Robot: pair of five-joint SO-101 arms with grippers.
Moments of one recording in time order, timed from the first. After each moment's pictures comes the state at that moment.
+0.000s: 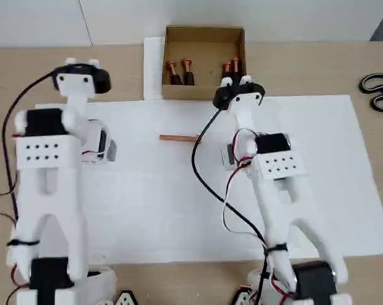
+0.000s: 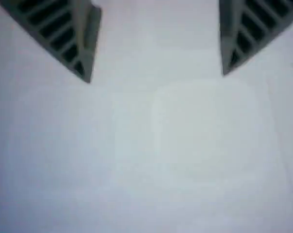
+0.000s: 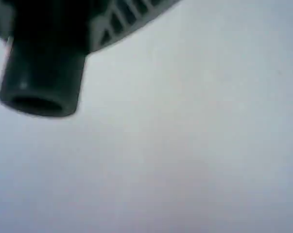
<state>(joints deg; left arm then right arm) -6.1 -9.5 0.4 99.3 -2.0 -12.9 -13.5 26.6 63.0 1.4</state>
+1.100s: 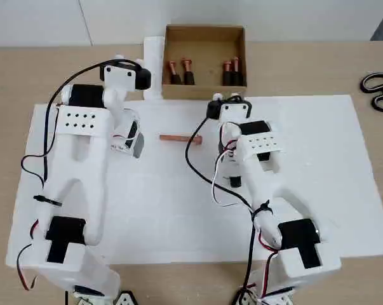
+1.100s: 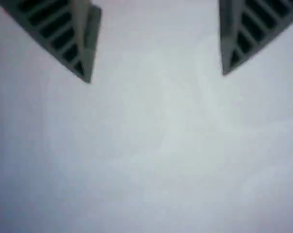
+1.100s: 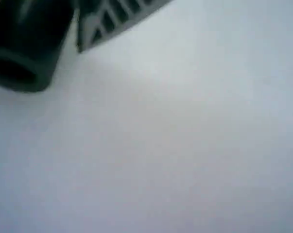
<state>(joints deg) 1.4 7.4 -10.0 99.3 -4.1 -14.1 4.7 19.3 68.2 -0.7</state>
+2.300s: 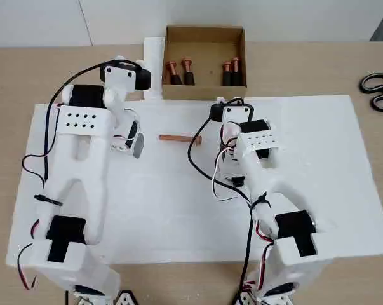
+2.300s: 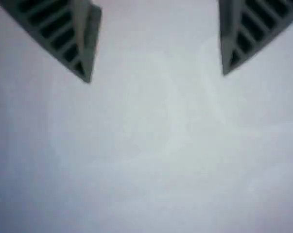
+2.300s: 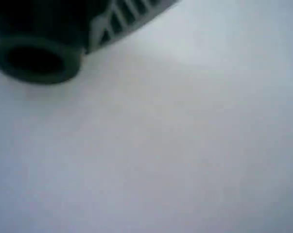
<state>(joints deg) 1.4 7.6 -10.0 99.3 -4.1 -13.5 10.0 17.0 67.8 -0.2</state>
